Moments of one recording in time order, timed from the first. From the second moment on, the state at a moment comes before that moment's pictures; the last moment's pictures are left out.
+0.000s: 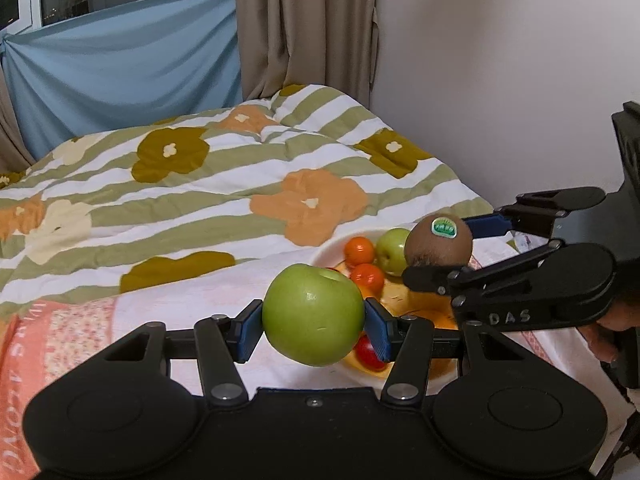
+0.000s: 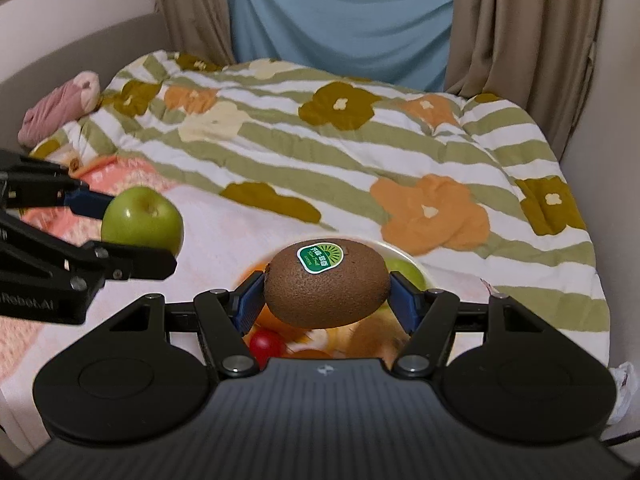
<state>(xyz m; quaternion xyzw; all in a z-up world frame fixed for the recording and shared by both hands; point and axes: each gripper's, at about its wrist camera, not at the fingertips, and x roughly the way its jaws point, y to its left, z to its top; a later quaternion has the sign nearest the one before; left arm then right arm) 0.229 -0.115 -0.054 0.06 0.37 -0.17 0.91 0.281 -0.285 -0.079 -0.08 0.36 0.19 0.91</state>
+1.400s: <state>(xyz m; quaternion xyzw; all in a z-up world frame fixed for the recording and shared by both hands) 0.264 -0.163 -0.065 0.07 0.38 -0.17 0.91 0.267 -0.300 -0.111 -0.15 0.31 0.21 0.91</state>
